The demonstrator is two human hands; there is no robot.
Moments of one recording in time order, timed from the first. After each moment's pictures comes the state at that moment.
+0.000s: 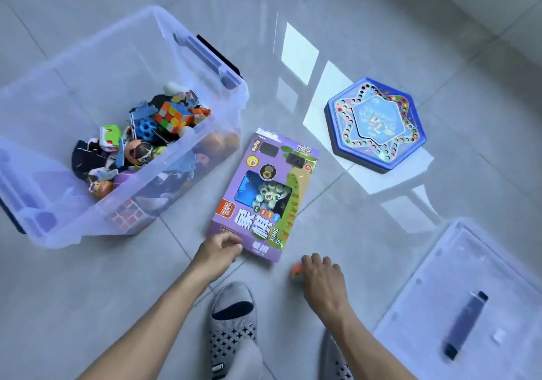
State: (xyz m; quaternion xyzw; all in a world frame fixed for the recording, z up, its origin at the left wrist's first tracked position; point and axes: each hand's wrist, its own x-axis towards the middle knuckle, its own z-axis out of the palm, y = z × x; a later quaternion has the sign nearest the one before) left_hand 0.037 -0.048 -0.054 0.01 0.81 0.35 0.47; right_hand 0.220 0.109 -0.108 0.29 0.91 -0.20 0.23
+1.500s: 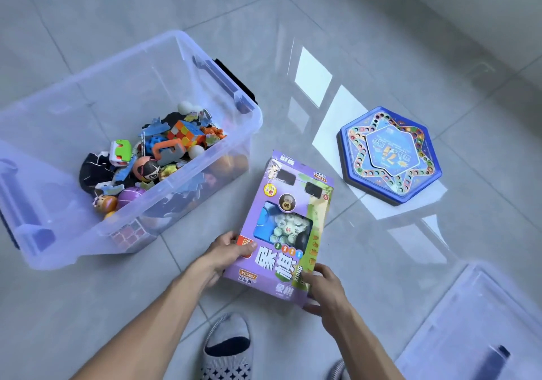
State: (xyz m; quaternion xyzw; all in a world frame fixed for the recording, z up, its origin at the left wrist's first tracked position) left_hand -0.005 -0.013 -0.102 -0.11 0.73 0.45 0.50; right_hand 0.169 0.133 -0.085 0.62 0.42 -0.65 0.10
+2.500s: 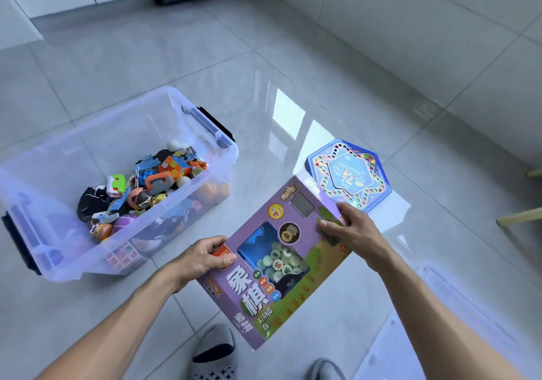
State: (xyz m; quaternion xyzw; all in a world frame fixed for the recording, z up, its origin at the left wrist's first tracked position) left_hand -0.011 -0.031 0.005 0.11 0.69 0.46 0.55; right_hand 0.165 0.257 0.056 0.37 0.72 -0.59 0.01
